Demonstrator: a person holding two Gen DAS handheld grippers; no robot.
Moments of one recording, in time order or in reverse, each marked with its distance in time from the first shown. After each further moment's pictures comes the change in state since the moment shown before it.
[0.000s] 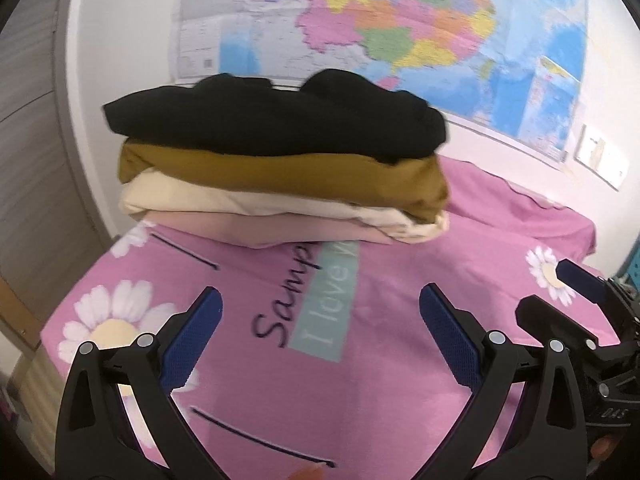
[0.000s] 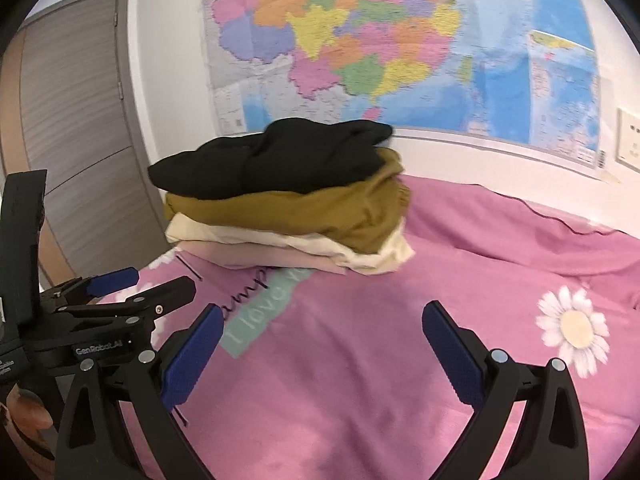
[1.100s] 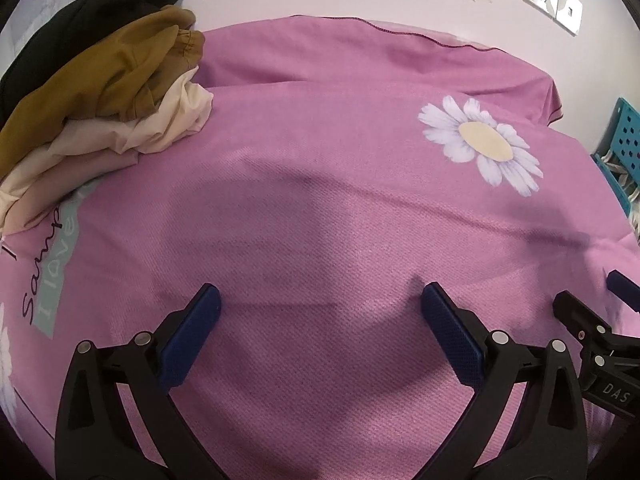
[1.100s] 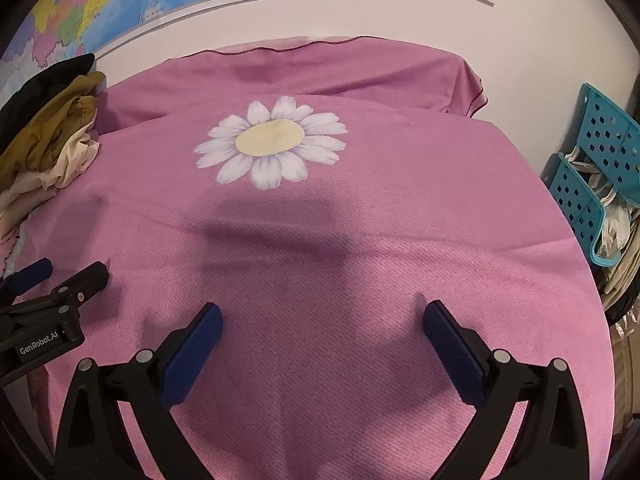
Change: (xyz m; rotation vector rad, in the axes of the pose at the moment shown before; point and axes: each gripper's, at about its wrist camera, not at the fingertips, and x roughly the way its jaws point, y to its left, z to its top) left arm 0.109 -0.212 -0.070 0.276 0.289 -0.115; right arm -0.043 -0.211 -0.116 0.355 0.315 -0.562
